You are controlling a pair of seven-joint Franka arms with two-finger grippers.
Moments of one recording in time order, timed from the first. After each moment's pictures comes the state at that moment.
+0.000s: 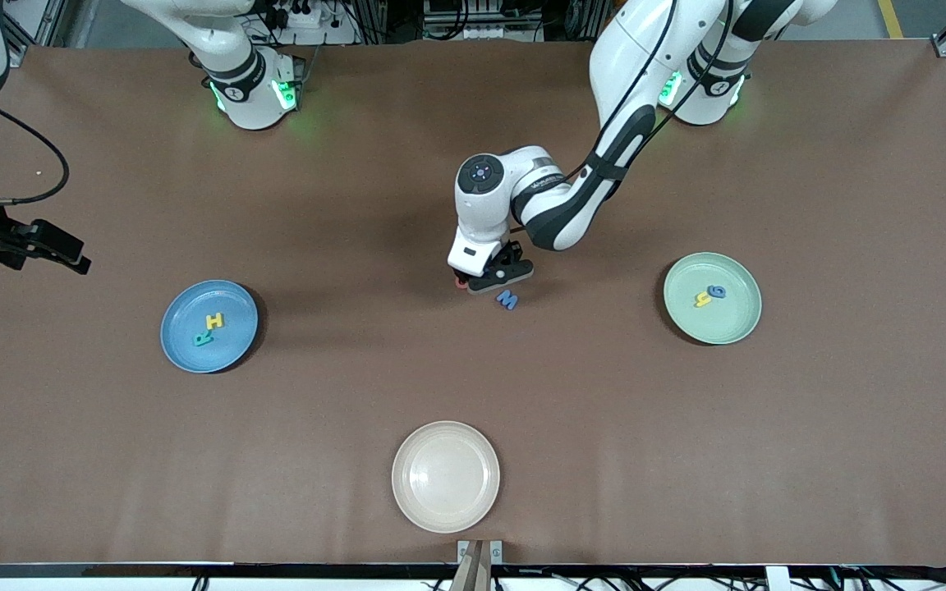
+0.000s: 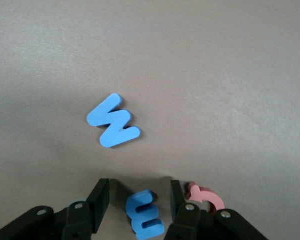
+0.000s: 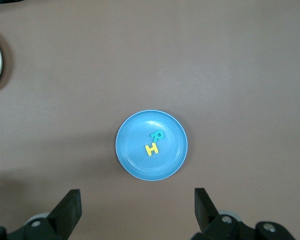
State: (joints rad) left arm -0.65 0.73 -0.25 -1.71 0.37 2.44 -1.49; right arm -0.09 0.04 0.03 -1.67 0.03 1.76 0.03
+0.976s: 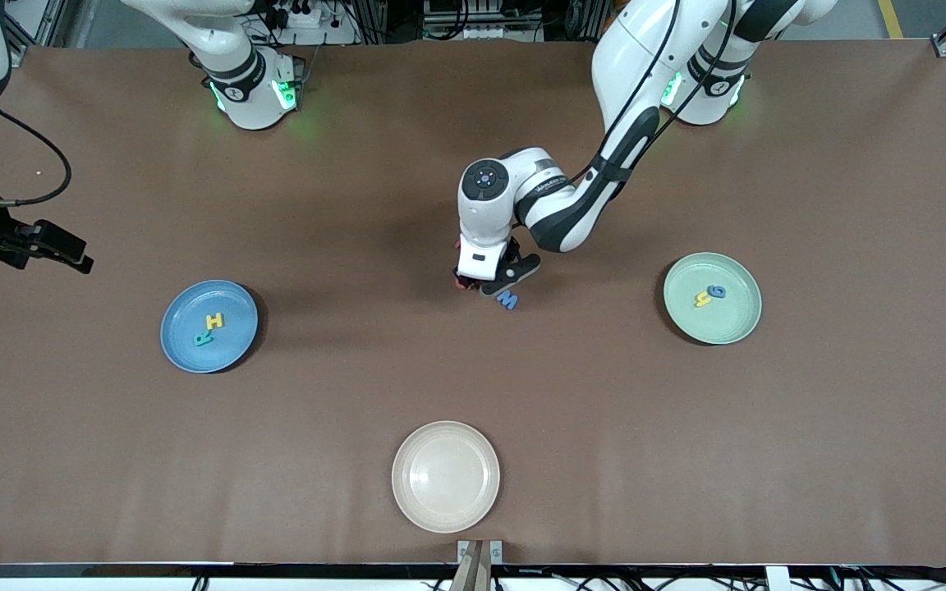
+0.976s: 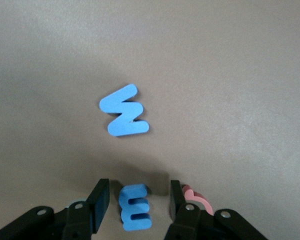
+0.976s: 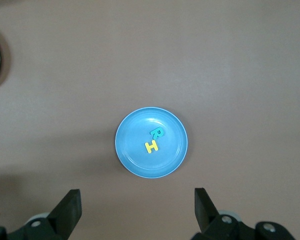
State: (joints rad) left arm -0.66 0.73 -0.25 -1.70 0.30 2.43 -1.64; right arm -0.09 0.04 0.03 -1.67 0.03 1.76 0.03
